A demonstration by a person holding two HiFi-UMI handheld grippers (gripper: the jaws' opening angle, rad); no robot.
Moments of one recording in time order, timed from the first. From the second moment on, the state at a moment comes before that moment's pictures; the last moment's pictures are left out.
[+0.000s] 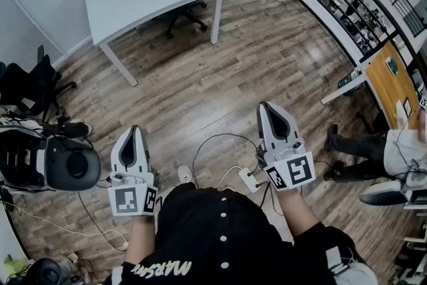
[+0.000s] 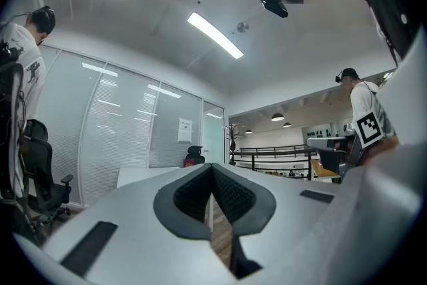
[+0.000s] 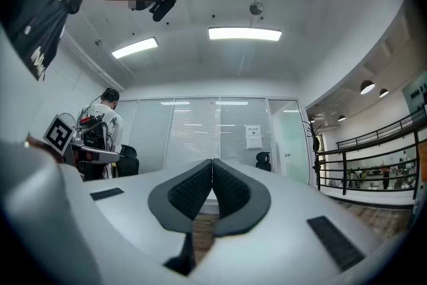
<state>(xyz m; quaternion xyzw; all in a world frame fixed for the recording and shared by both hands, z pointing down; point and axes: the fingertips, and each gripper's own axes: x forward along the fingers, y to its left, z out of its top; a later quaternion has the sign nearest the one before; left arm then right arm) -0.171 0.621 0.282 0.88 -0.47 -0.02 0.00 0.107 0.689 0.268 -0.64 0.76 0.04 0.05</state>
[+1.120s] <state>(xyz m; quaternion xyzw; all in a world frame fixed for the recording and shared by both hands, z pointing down) -0.208 0.577 0.290 0.88 -0.47 -0.02 0.01 0.061 0.646 0.265 -0.63 0.77 0.03 0.08</state>
